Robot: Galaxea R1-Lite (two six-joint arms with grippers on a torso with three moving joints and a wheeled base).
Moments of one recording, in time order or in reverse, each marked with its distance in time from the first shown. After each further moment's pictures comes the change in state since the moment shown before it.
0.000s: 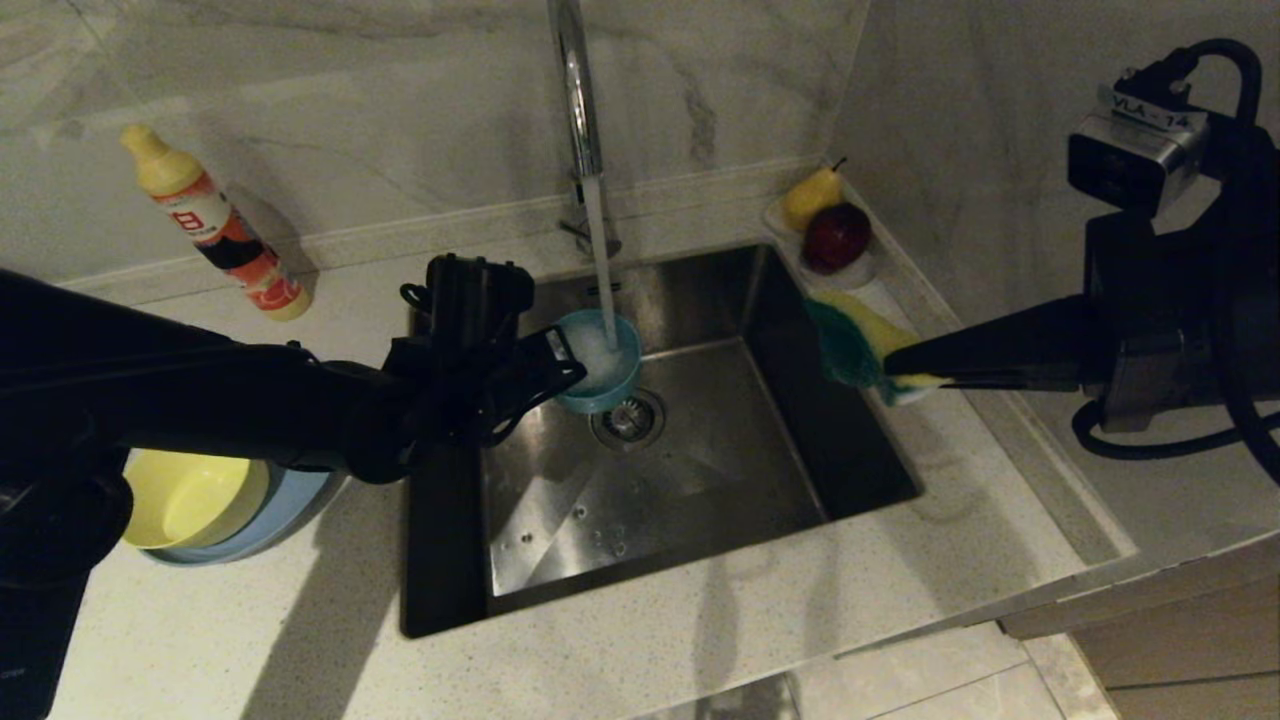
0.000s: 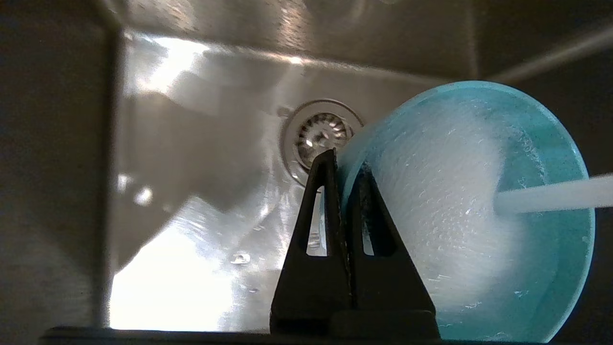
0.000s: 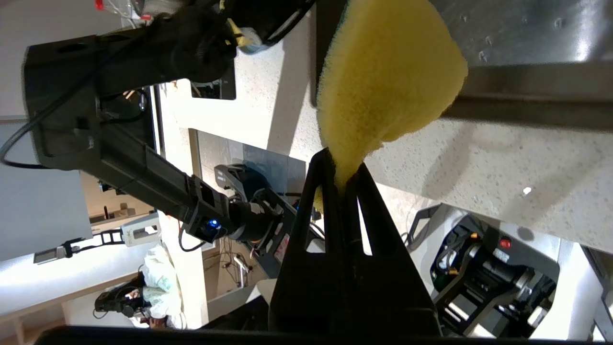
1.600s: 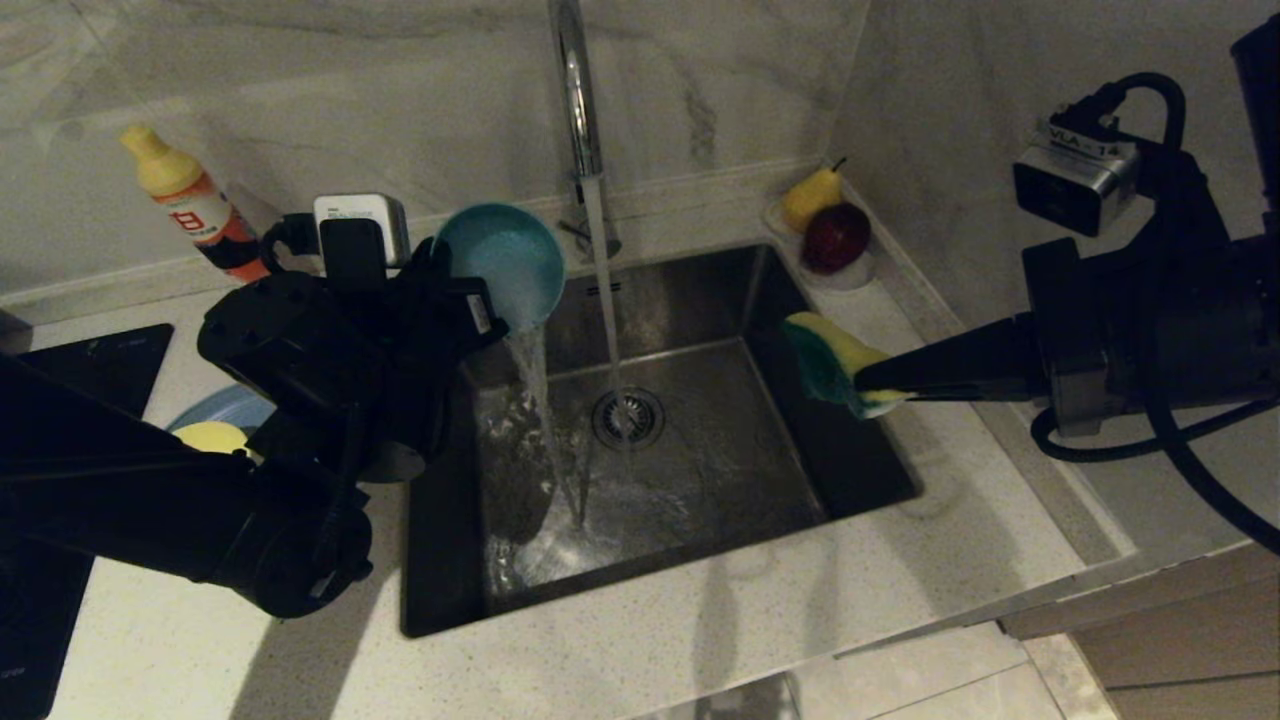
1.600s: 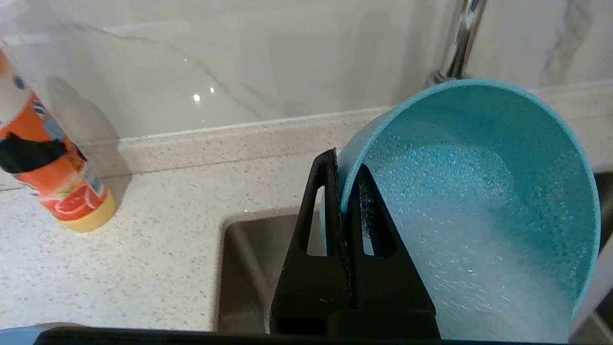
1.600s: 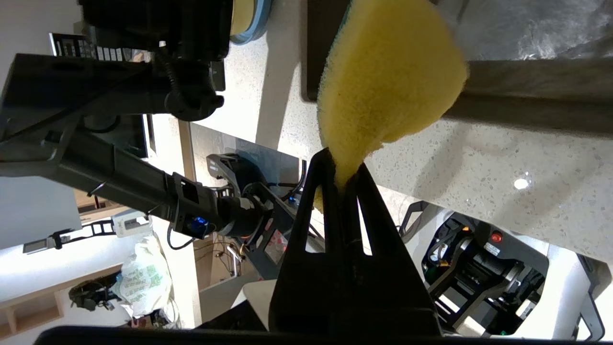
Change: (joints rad) left arm 0.030 -0.094 0.430 -1.114 0.117 0.775; right arm 0.001 0.055 -0.012 -0.002 0.010 -0.035
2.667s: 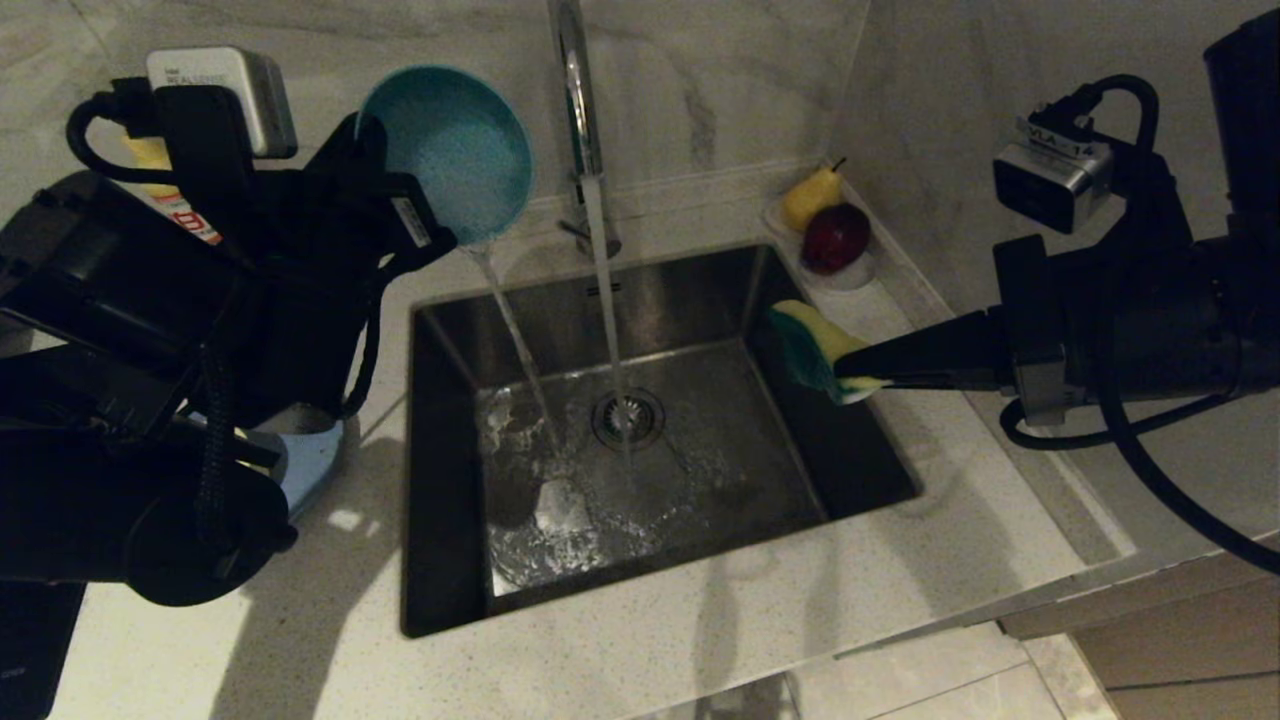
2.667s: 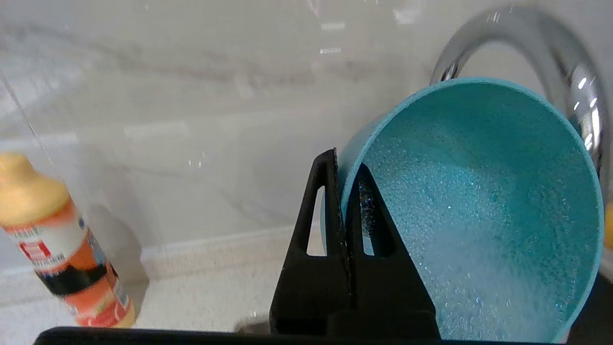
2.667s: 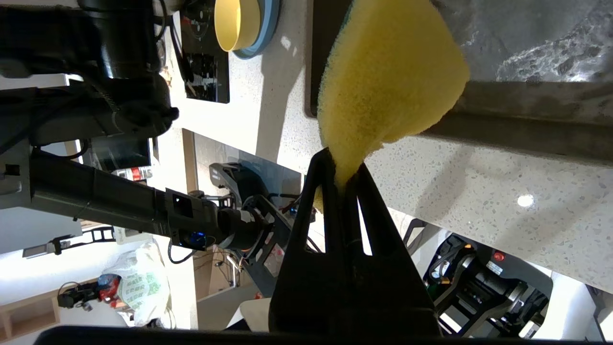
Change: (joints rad) left arm 0.000 -0.173 -0.041 0.001 -0.111 0.089; right arm 0.000 0.018 0.027 -0.088 0.002 0.006
